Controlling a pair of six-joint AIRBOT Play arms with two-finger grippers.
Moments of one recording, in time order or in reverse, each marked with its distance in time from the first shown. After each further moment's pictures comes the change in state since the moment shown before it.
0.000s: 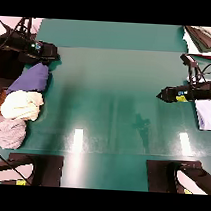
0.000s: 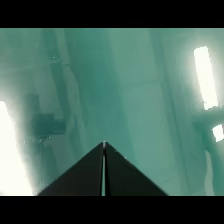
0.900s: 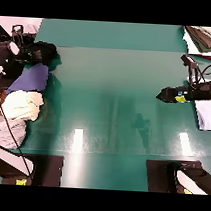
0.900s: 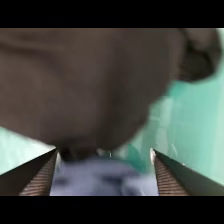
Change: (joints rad) left arm 0.237 -0.421 0.039 0.352 0.532 -0.117; right arm 0.000 0.000 -0.012 0.006 0.005 0.052
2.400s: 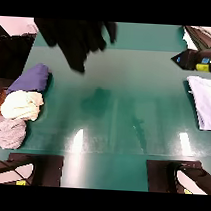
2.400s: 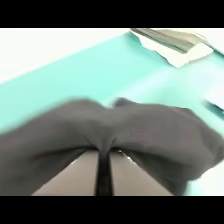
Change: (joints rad) left arm -0.241 0.495 0.418 -0.702 -0.499 0.450; right arm 0.001 0.003 0.360 0.000 -0.135 0.043
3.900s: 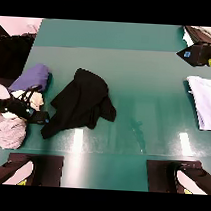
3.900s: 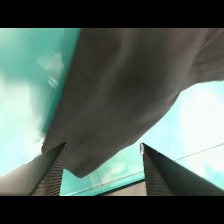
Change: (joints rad) left arm 0.219 0.309 -1.369 0.415 -0.177 -0.150; right arm 0.000 0.000 0.108 -0.002 0.140 -0.039
